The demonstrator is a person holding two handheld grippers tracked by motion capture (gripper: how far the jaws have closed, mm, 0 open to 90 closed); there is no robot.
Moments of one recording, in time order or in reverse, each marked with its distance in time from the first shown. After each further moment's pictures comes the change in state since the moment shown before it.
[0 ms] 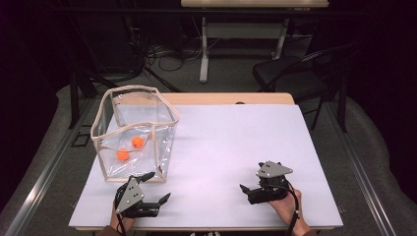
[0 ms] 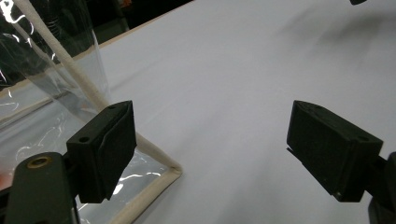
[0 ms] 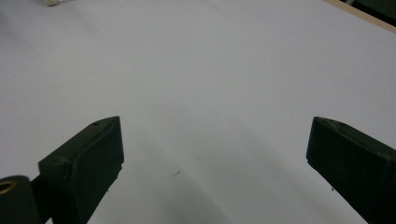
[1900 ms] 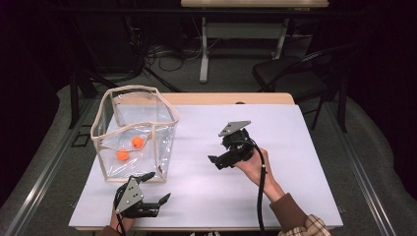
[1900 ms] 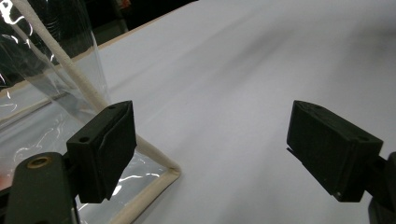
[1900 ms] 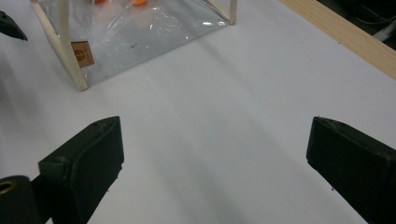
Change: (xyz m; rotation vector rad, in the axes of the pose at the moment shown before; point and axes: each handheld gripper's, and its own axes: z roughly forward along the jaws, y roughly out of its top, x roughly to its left) left arm 0.000 0.000 0.000 -0.006 -0.007 -0.002; right arm -0.001 0.128 0.058 0.089 0.148 -0.029
